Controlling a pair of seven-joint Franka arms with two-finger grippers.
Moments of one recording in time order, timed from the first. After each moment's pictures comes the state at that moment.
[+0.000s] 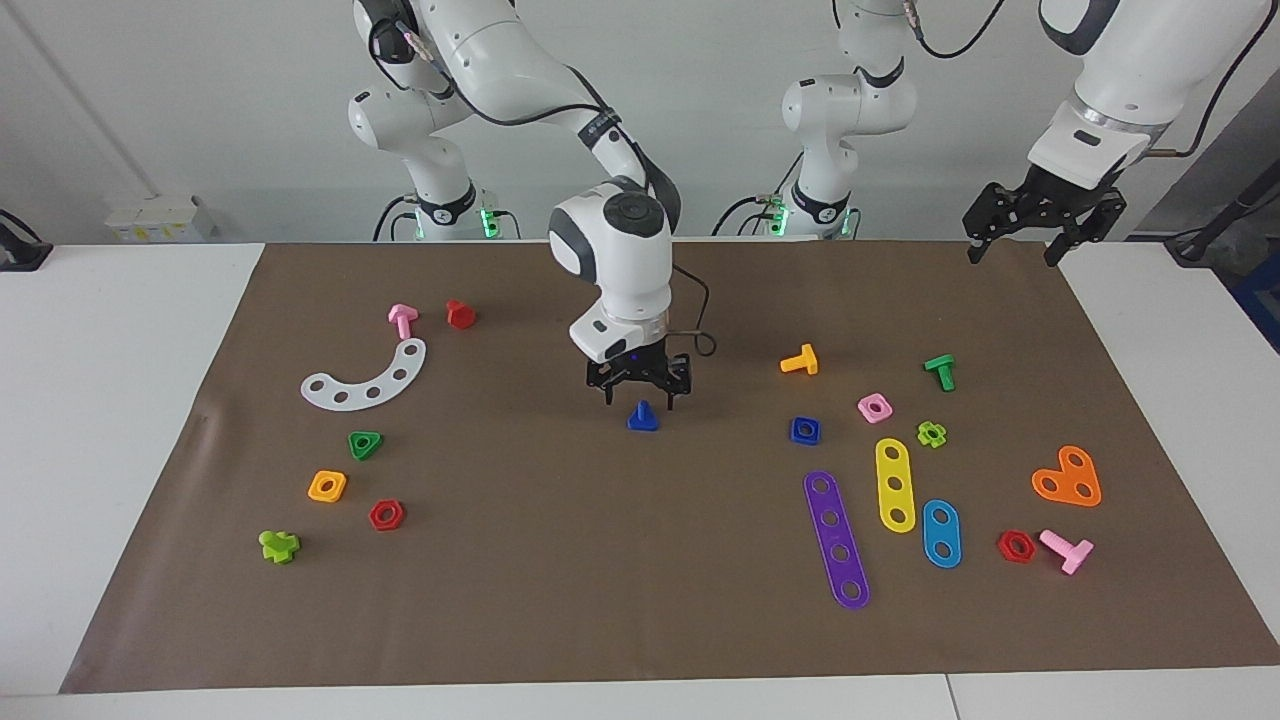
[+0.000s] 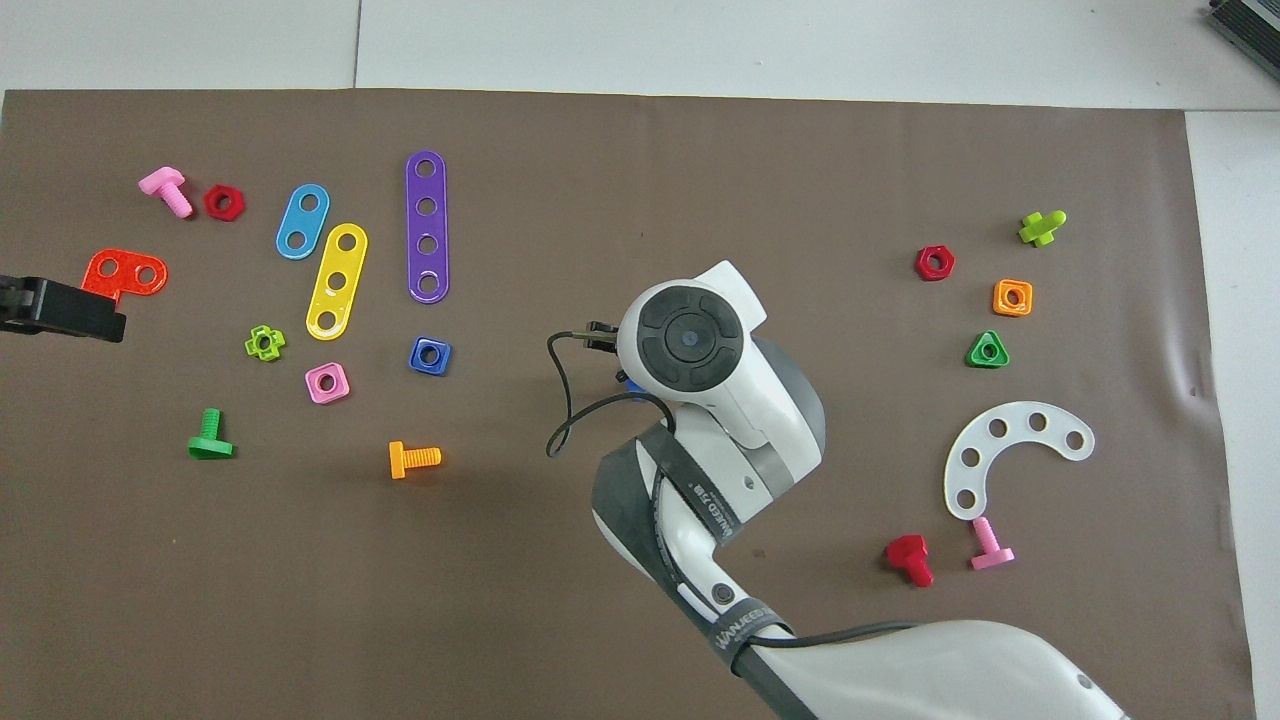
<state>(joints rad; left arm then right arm) -0.03 -0.02 0.00 -1.54 0.01 1.55 0.12 0.60 0.38 -0.03 -1.70 -0.06 2.25 0.81</state>
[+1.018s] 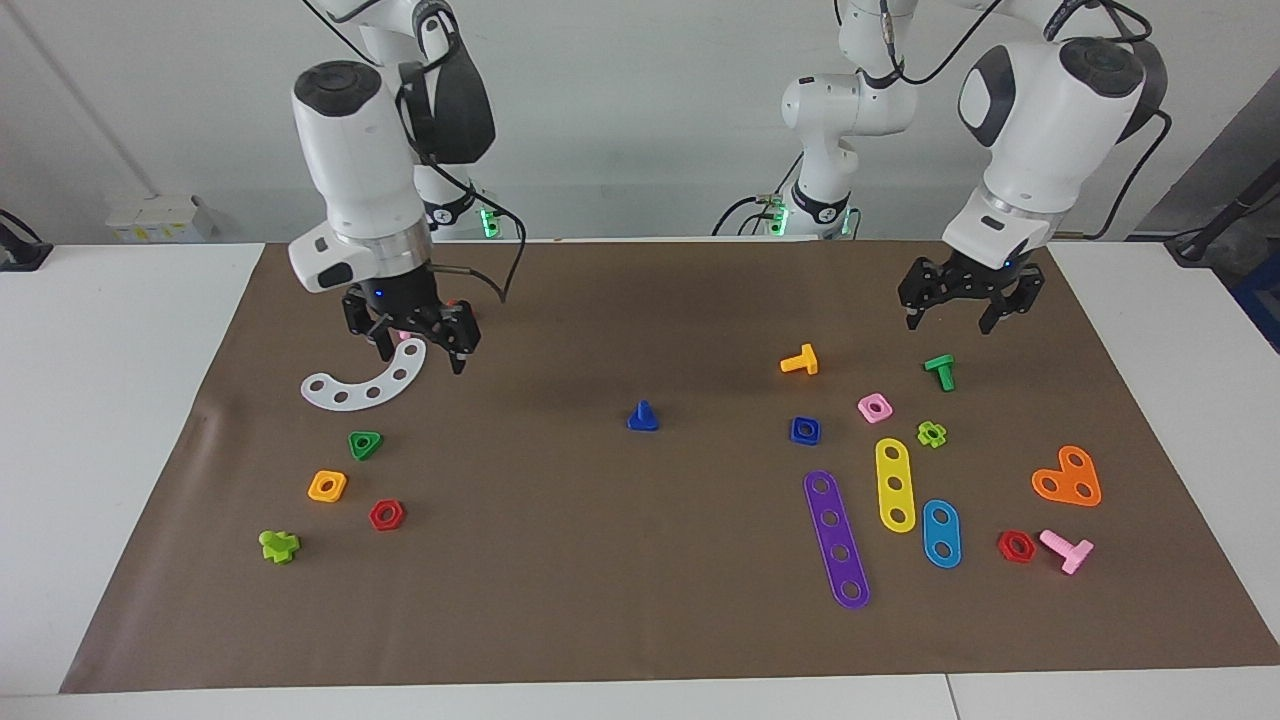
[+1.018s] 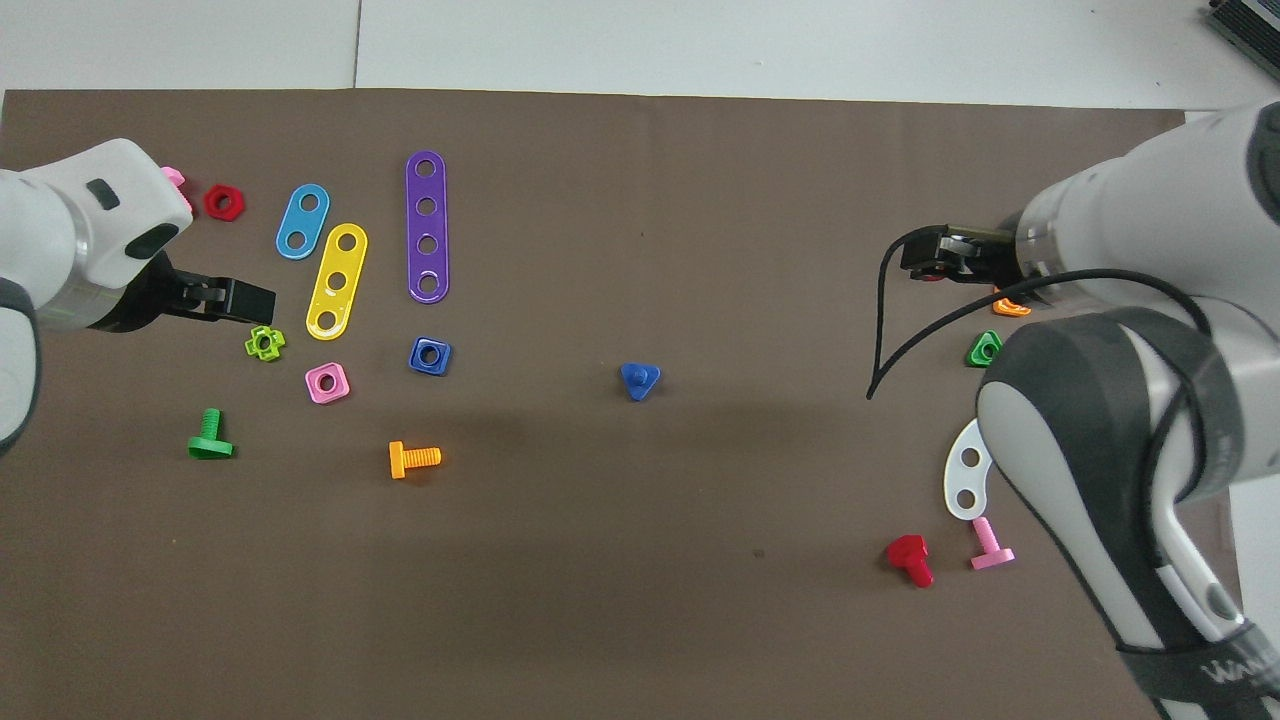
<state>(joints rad) -0.13 0.02 -0.02 -1.78 0.01 1.87 0.03 0.20 0.06 -0.03 -1.70 -0.06 1.89 0.42</state>
